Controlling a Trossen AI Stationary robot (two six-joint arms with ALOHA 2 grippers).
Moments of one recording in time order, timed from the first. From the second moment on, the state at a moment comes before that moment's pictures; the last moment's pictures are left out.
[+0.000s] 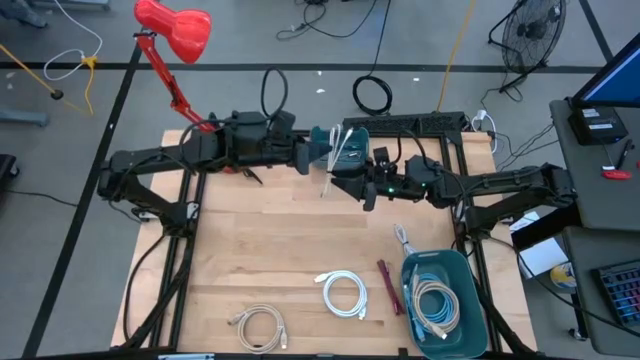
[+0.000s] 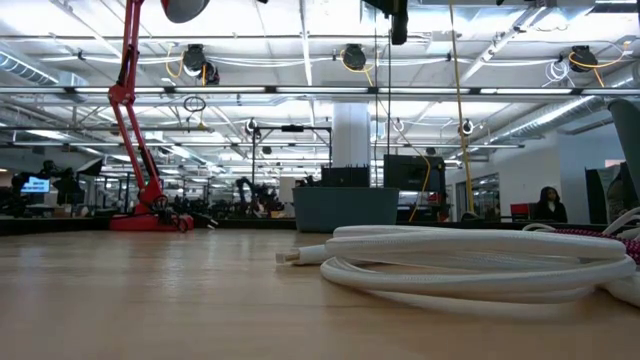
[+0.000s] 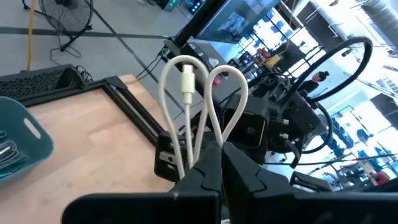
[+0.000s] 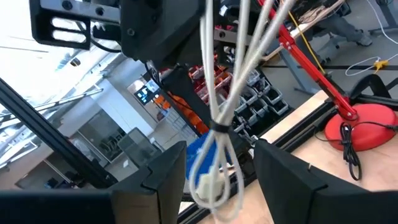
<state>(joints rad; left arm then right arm) 0.12 1.44 1.54 -0.27 -0.09 -0.77 -0.03 1.27 0.92 0.46 0.08 0.69</state>
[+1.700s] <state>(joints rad) 0.11 1.45 1.55 -0.21 0.01 -0.76 -0.03 1.27 0.92 0.43 0.08 0.72</state>
